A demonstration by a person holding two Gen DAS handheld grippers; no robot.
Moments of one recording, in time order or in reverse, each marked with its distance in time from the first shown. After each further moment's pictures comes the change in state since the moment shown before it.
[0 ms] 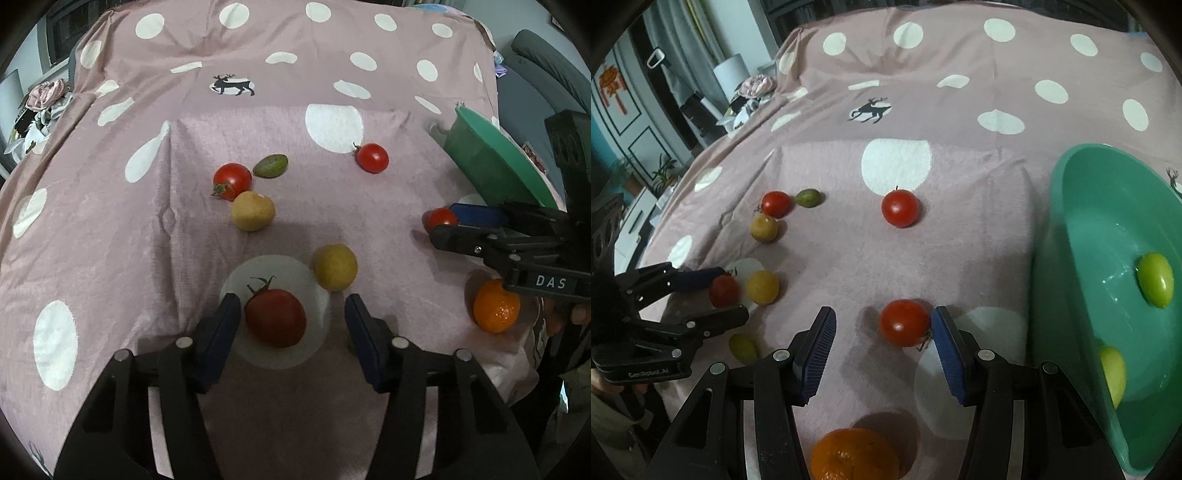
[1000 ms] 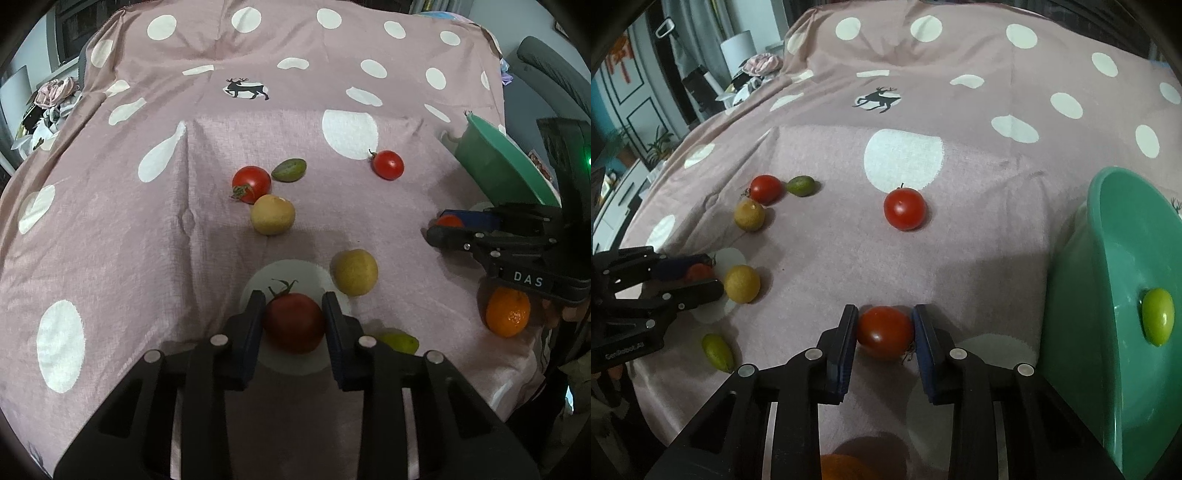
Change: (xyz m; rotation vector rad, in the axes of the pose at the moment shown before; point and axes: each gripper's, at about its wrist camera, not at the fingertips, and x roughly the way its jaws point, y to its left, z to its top) left arm -0.001 0.007 -0.001 -0.028 -0.038 0.019; right arm 0.016 0.007 0.006 -0.088 0.023 -0.053
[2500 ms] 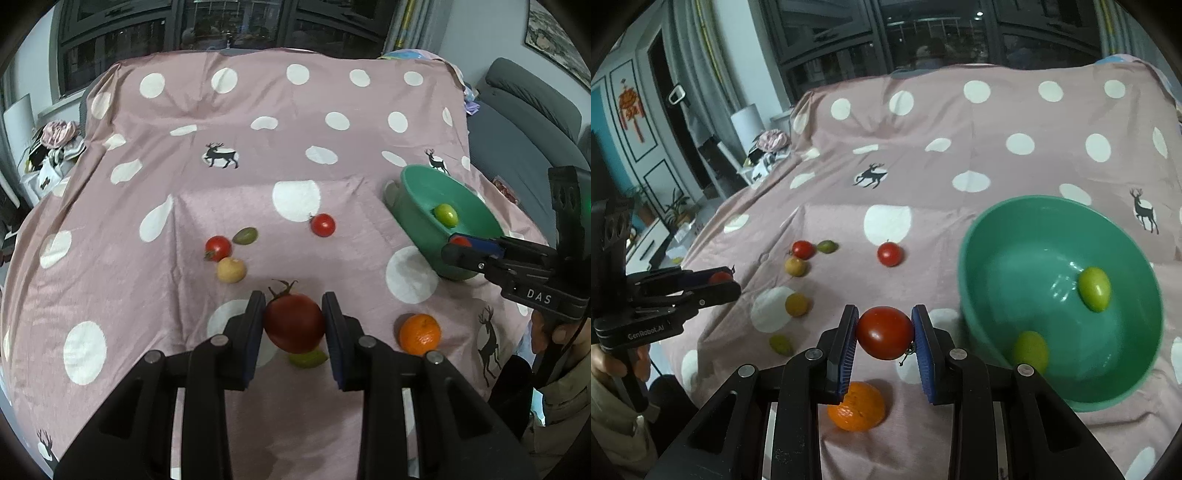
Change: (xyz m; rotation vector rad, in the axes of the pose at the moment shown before) left arm -0.077 -0.045 0.009 0.034 -0.157 -0.046; right arm -0.107 -0.021 -0.030 0.108 -0.245 0.058
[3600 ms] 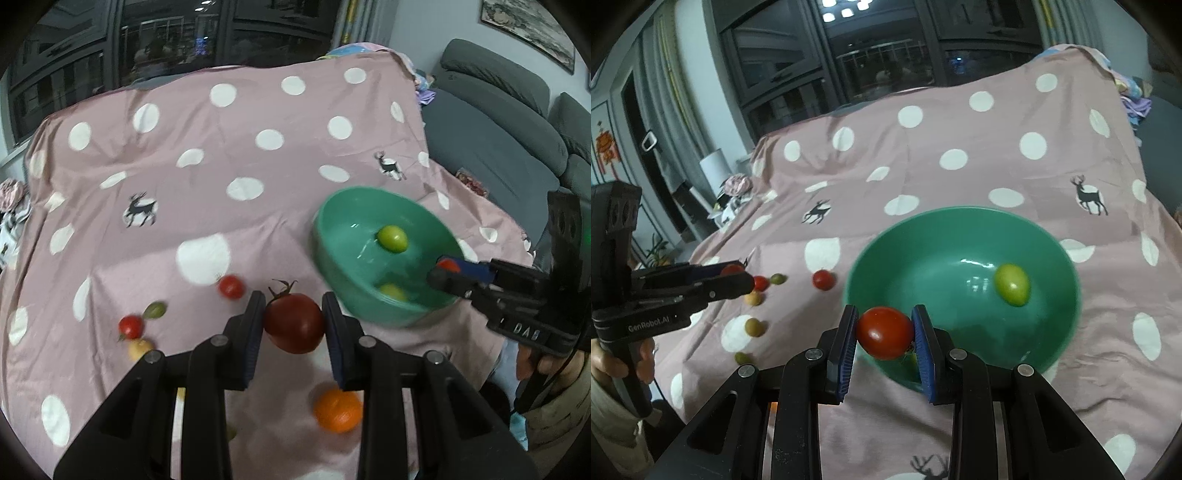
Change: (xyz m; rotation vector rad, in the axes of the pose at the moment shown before) left arm 0.032 -0.088 0.062 0.136 -0.029 -0.108; right arm -0.045 -0.069 -0.011 0.127 -0.116 -0.085
